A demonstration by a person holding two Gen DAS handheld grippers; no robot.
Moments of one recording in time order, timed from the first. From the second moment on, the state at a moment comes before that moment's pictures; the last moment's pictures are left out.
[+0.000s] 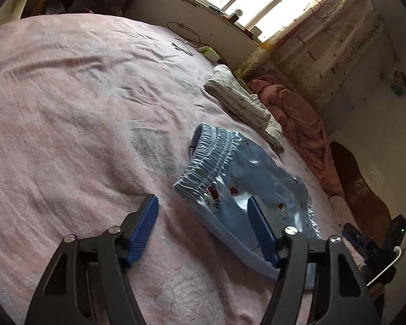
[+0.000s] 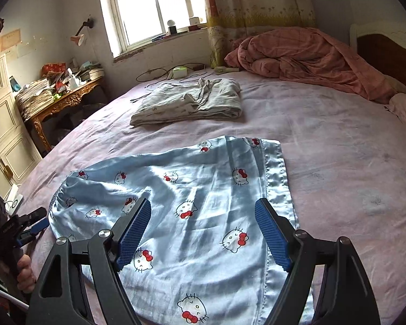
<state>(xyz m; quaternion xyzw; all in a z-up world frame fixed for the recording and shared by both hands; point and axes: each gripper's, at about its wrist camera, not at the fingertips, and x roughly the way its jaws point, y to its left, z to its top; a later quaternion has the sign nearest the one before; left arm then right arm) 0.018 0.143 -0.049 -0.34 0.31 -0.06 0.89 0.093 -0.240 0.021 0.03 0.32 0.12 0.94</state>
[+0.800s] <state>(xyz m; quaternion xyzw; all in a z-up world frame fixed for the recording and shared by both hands) 0.052 0.105 -0.009 -0.25 0.31 -0.01 0.92 0.108 -0.269 0.020 0.05 0.35 0.09 0.93</state>
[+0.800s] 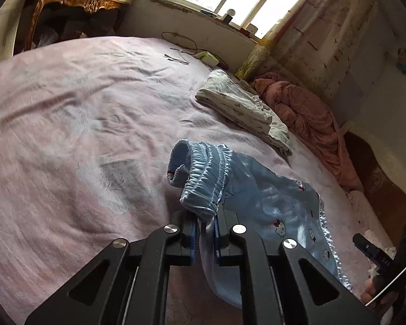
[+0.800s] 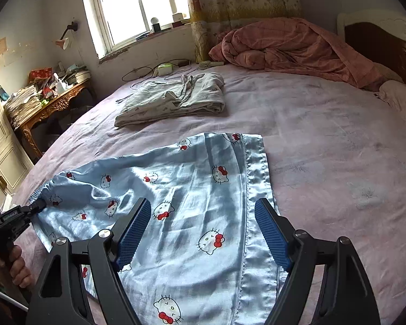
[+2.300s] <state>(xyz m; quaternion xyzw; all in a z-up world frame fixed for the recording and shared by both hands) 0.036 -0.015 0.002 -0.04 0.31 -0.09 0.95 0.103 -0.255 0.028 0.09 0.35 0.21 0.91</state>
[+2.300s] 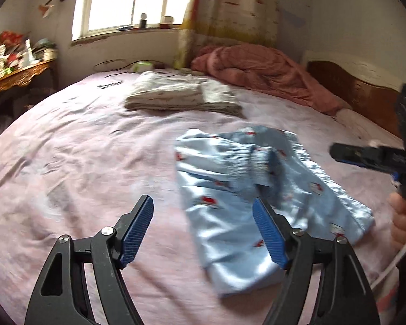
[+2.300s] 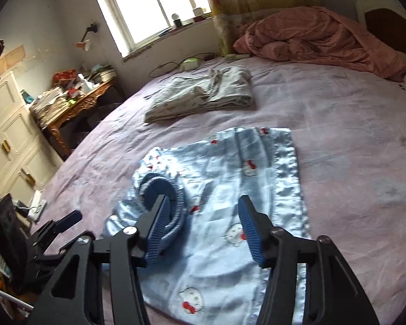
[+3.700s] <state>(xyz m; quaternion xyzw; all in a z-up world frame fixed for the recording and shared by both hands) 0.012 -0.036 -0.030 0.01 0.37 -0.18 0.91 0.140 -0.225 0.014 0.09 0.37 0.11 0.92</state>
